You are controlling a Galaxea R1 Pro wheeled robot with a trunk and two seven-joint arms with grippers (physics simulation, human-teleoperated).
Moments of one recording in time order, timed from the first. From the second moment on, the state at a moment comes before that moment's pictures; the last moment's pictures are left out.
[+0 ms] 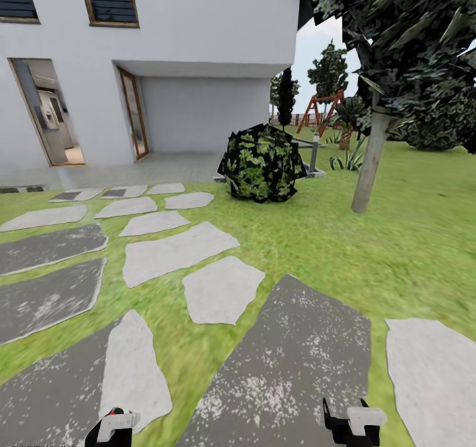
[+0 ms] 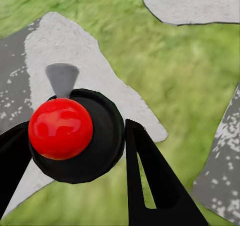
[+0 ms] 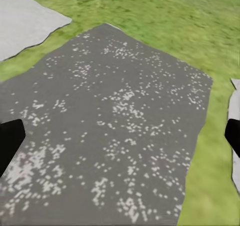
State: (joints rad) left arm -0.23 0.11 0.06 -0.43 0.01 -0.41 0.00; right arm -0.18 -0.06 0.04 -0.53 0.06 -0.55 -0.18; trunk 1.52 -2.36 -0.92
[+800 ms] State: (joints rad) left arm -0.23 0.10 0.06 -0.43 0.01 -0.41 0.00; right arm -0.18 -0.05 0.04 -0.51 0.05 -0.55 -0.18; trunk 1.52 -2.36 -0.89
